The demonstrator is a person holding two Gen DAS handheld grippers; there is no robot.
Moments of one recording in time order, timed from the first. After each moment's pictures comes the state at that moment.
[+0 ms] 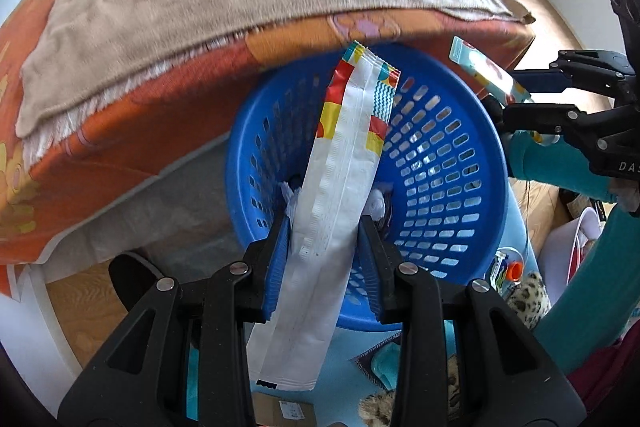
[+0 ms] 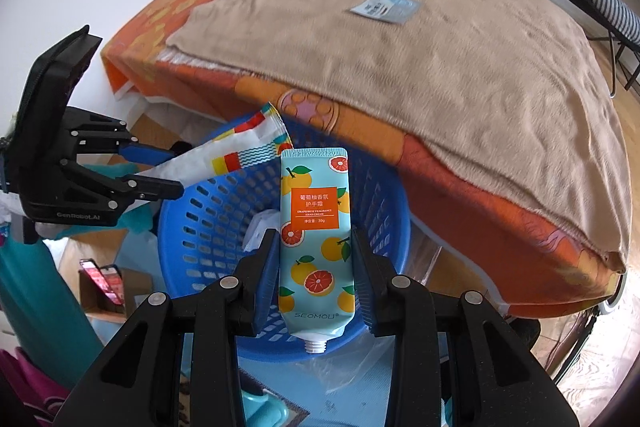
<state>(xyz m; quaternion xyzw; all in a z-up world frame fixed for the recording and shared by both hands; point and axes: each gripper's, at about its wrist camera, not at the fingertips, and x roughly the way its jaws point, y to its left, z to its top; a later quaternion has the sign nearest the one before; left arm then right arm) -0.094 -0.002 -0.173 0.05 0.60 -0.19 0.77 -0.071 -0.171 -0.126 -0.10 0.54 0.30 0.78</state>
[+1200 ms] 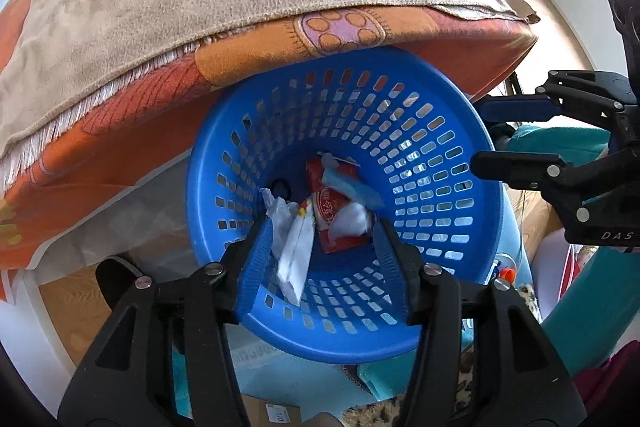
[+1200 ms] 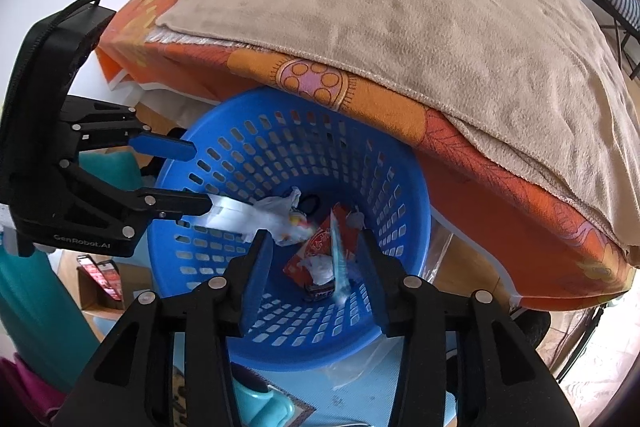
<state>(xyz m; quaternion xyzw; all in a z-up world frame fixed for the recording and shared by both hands) -0.073 -0.028 -0.182 0.05 0.62 -0.19 0.76 -0.066 -0.160 -0.147 -0.10 0.56 0.30 0.76</state>
